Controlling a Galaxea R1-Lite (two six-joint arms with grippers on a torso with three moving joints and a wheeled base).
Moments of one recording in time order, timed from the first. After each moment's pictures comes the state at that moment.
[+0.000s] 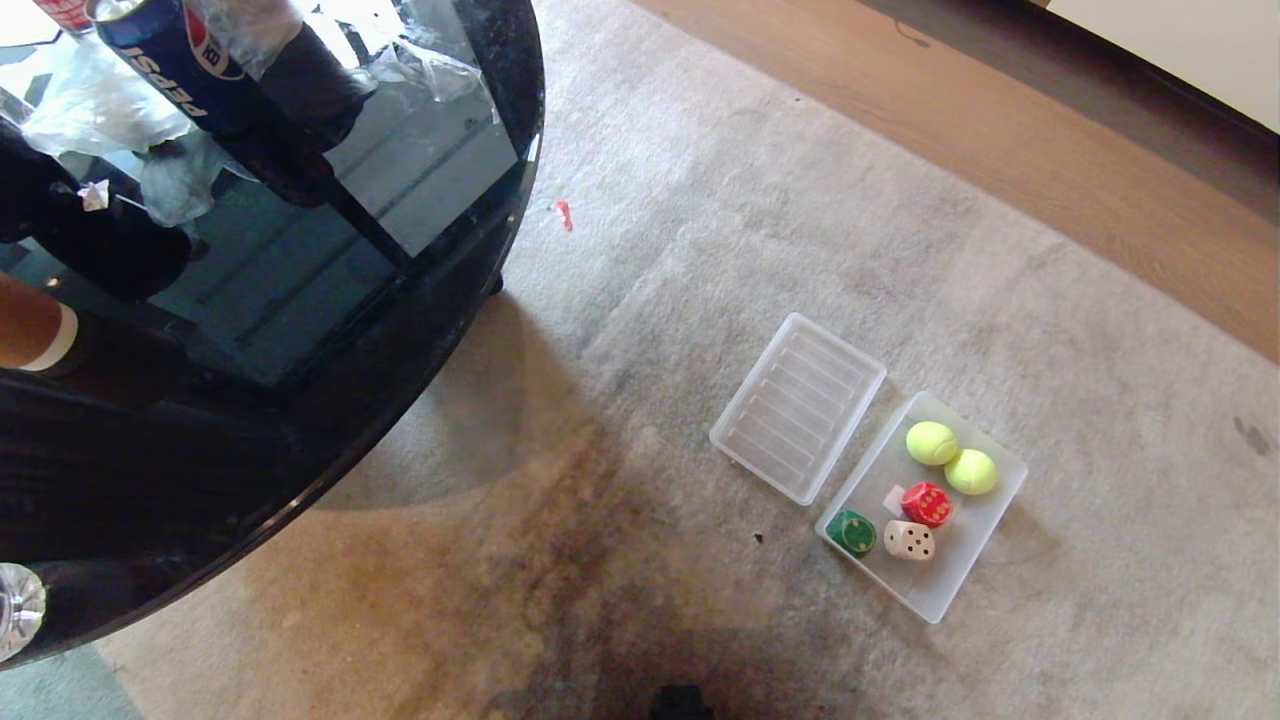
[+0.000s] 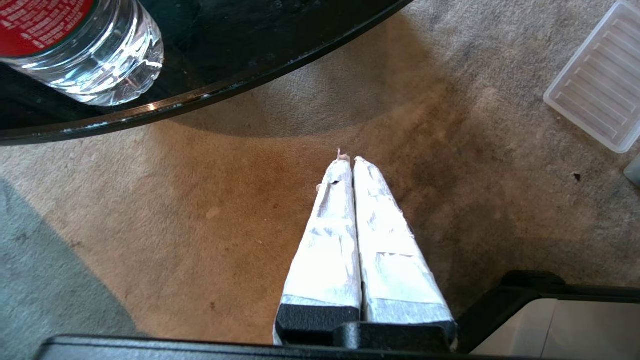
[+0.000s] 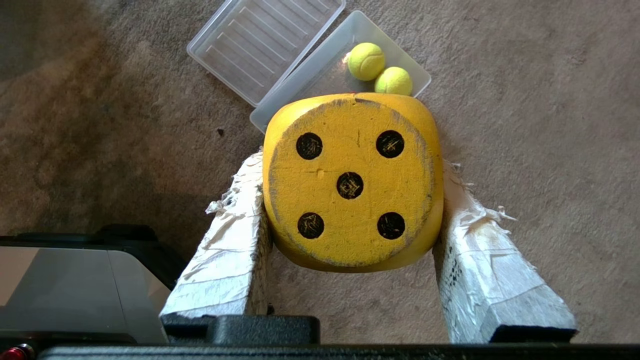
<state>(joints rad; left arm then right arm) 0.00 0.00 0.00 0.01 0.01 0.00 0.00 0.00 -0.04 0.13 0.01 -0.06</state>
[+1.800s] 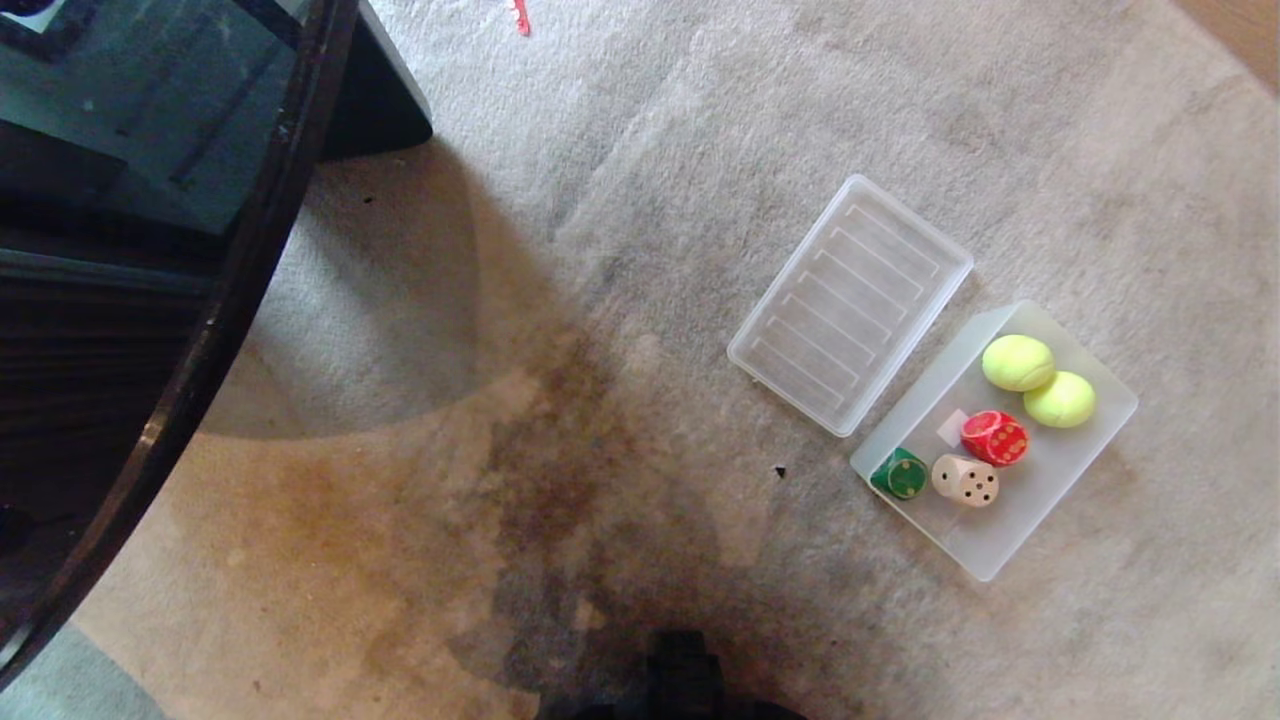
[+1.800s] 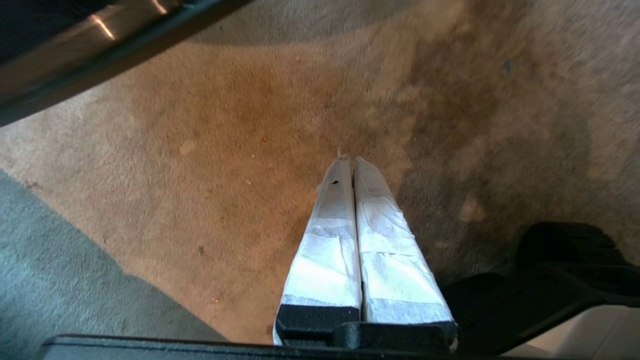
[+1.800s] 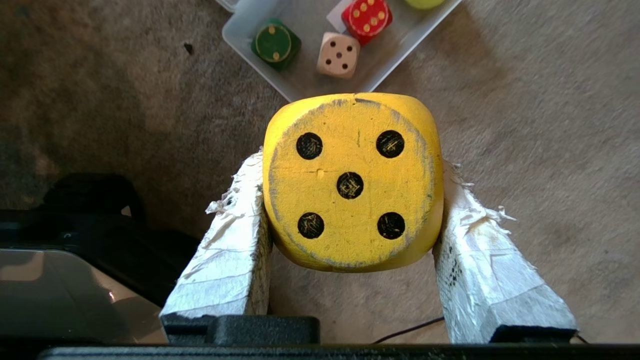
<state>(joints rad) 0.00 0.00 0.00 0.01 0.01 -0.01 0.00 0.00 -0.04 0.13 0.01 -0.06</state>
